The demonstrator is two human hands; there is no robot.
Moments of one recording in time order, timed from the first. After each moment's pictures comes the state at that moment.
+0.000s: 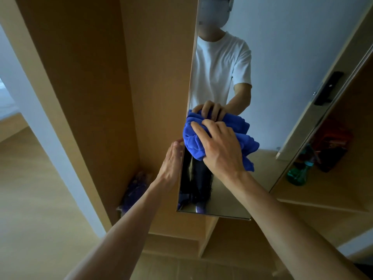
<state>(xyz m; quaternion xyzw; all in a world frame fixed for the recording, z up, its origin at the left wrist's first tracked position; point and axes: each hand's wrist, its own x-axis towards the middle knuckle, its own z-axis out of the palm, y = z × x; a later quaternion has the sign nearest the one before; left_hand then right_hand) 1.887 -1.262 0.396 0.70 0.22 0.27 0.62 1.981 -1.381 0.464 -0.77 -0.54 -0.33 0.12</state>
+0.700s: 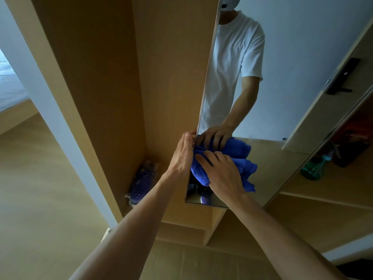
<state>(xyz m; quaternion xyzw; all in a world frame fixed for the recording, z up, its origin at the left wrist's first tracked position) 1.894 -1.254 0.382 0.68 0.24 0.27 0.64 1.976 -1.380 0.353 -0.78 -0.58 -0.23 0.04</state>
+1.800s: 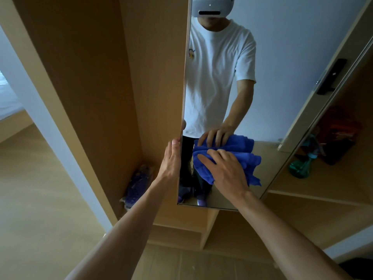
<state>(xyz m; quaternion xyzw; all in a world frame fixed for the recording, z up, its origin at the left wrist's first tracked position) 1.894 -1.272 0.371 0.70 0.29 0.28 0.58 2.011 -1.424 0.361 -0.77 -0.58 -0.26 0.05</state>
